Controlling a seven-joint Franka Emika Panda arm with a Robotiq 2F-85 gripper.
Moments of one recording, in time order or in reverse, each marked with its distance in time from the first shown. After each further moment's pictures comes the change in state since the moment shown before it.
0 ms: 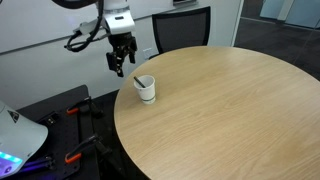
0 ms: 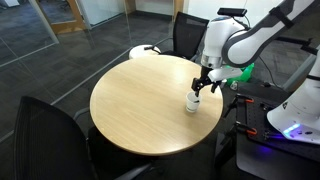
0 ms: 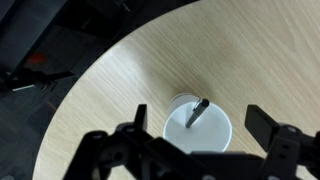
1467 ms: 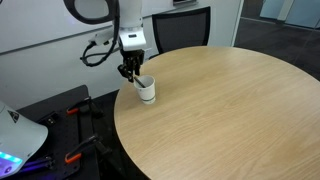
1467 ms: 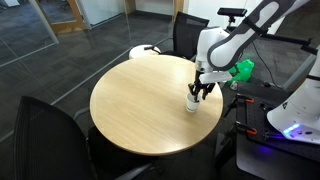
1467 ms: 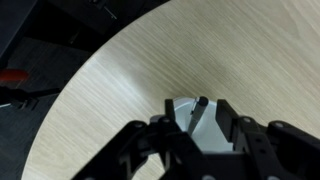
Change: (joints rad) arm 0.001 0.170 -0.031 0.086 0.131 0.033 -0.059
